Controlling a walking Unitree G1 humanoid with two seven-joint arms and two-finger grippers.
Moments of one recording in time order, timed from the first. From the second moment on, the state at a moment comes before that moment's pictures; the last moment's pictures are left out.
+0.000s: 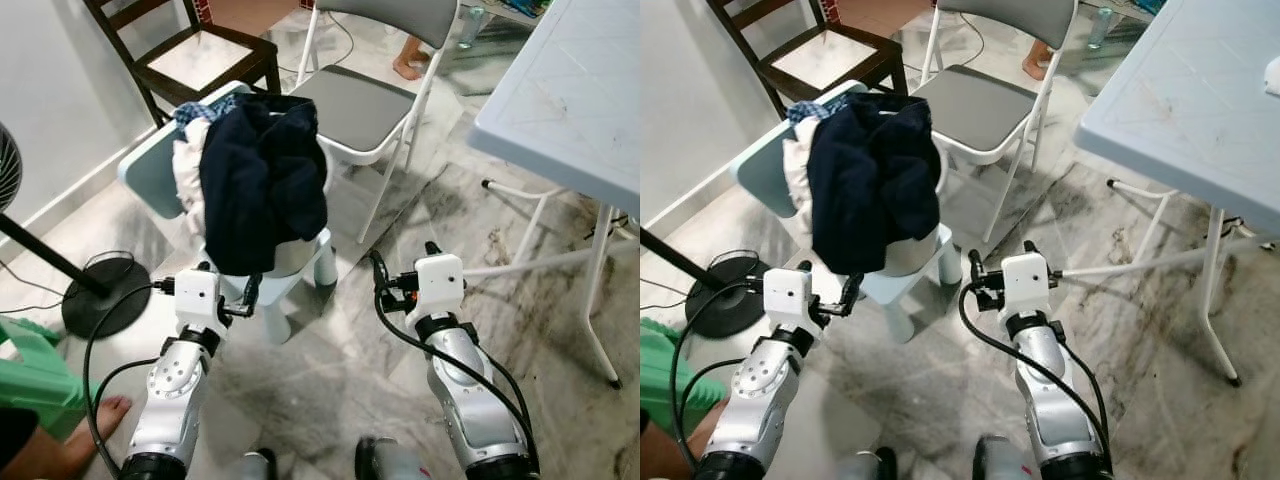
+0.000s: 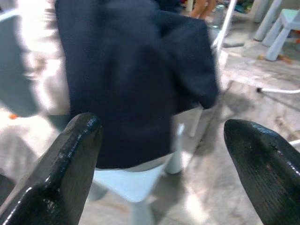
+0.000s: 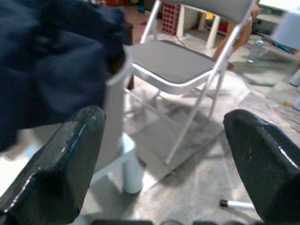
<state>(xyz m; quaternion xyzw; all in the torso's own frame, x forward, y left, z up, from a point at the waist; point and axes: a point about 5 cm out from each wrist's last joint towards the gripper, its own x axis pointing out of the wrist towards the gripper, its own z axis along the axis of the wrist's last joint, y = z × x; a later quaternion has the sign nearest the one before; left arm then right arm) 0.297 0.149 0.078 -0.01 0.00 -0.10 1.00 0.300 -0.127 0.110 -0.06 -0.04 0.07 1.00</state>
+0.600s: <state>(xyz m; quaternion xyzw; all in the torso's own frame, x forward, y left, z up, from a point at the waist) 0.281 0.156 0.112 0.00 -0.06 -0.10 0.99 0.282 -0.165 0.097 -0.07 -0.02 0.02 1.00</state>
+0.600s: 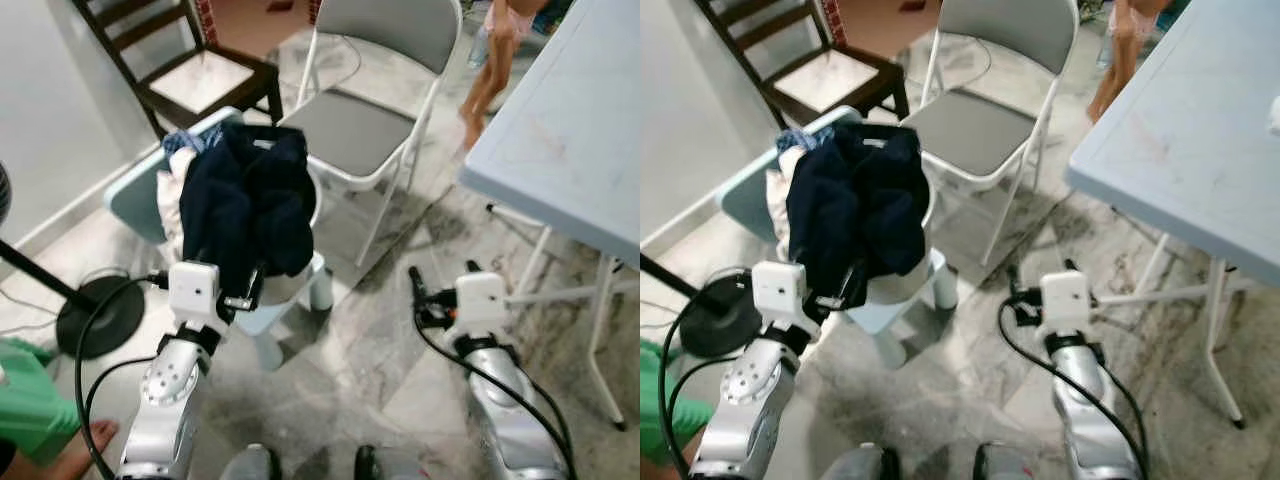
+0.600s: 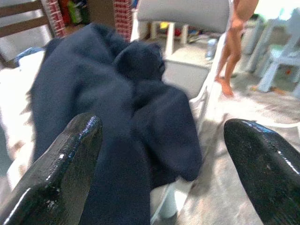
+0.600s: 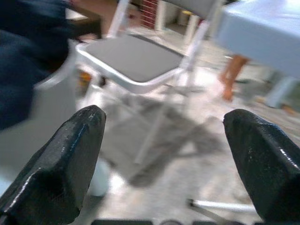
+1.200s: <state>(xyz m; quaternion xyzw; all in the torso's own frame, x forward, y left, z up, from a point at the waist) 0.273 0.168 0.101 0.00 -0.01 -0.07 1.00 0.287 -0.148 0.106 -0.07 -0.04 0.05 1.00</state>
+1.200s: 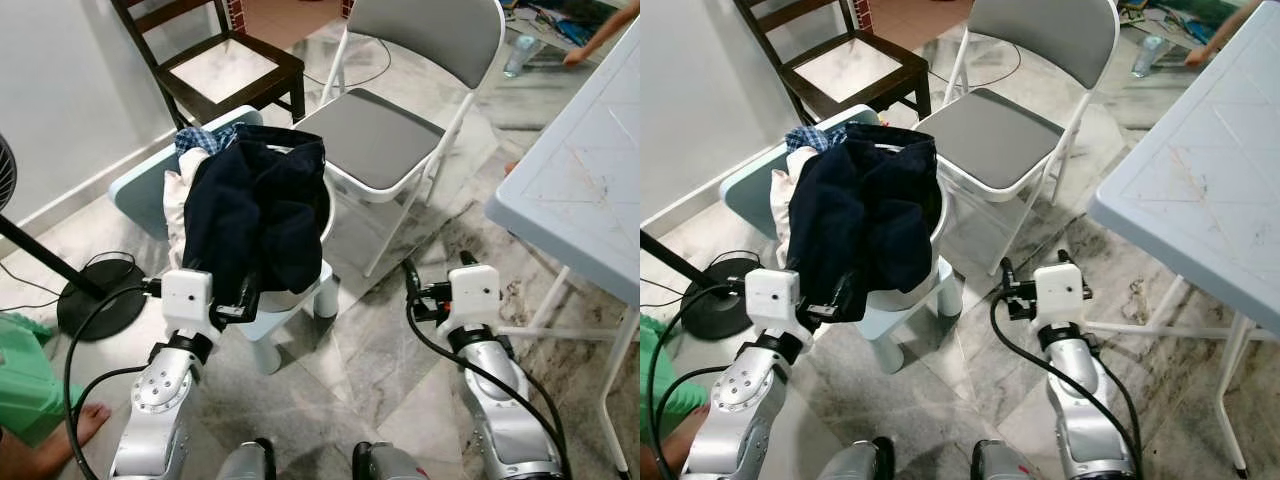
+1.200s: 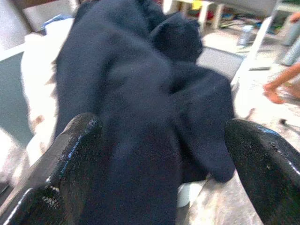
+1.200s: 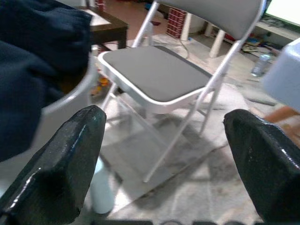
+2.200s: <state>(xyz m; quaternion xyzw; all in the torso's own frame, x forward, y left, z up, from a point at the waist) 0.282 0.161 0.105 0.00 0.00 -0.08 1.00 0.287 -0.152 0.101 -0.06 -0.03 0.03 1.00</state>
